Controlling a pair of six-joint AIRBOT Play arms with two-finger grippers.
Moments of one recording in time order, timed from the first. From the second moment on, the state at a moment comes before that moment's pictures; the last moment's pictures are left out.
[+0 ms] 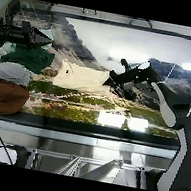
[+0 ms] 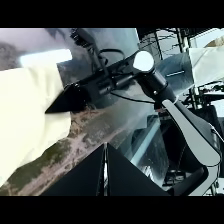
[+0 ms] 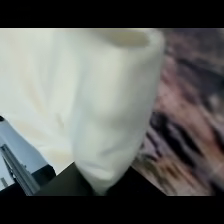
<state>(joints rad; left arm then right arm) 0.29 -1.63 1.53 0.31 -1.53 -1.06 0.22 -2.17 1.78 -0.56 1.27 1.36</state>
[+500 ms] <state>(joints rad) 0.29 -1.63 1.53 0.31 -1.56 -1.06 -0.10 -2.00 1.78 -0.60 1.22 1.49</state>
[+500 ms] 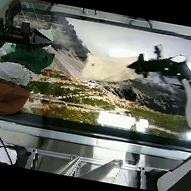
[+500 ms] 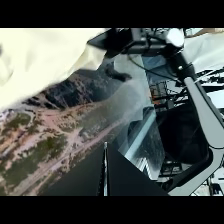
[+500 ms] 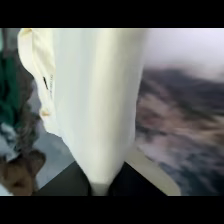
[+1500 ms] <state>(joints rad) 0.06 -1.63 1.53 0.32 -1.57 -1.06 -1.26 -1.24 0.88 -1.49 1.10 1.77</state>
